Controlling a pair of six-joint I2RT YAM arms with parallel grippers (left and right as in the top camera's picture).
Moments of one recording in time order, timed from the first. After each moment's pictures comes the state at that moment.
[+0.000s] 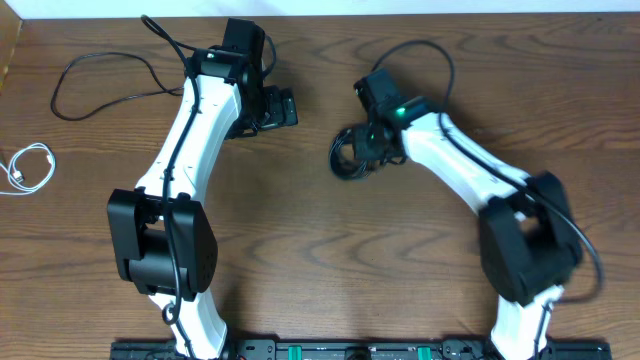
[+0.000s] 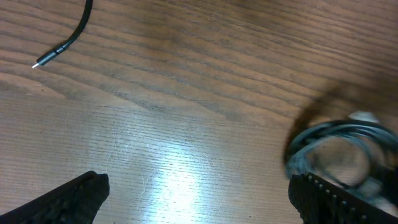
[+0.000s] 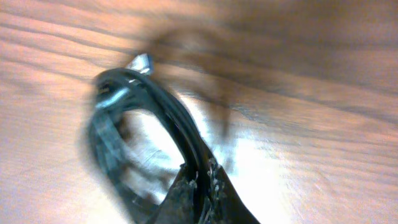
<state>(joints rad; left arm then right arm) -0.18 1.95 1.71 -1.09 0.07 -0.36 0.50 1.99 1.50 -0.71 -0.04 0.46</state>
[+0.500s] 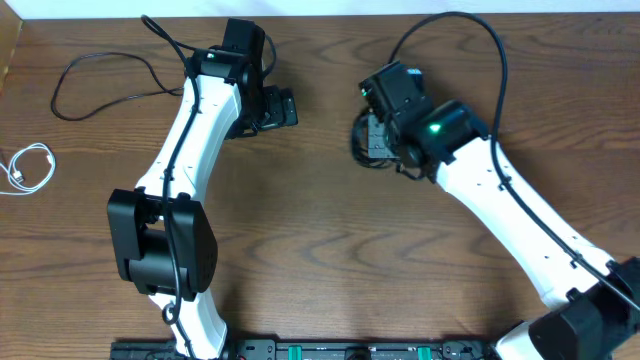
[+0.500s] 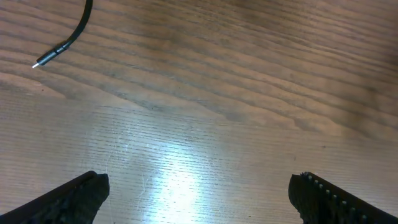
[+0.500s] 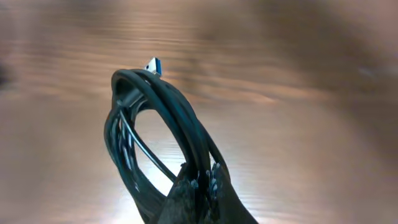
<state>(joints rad) -0.18 1.95 1.71 -1.09 0.07 -0.36 0.60 1.68 1.56 -0.98 0.26 0.58</state>
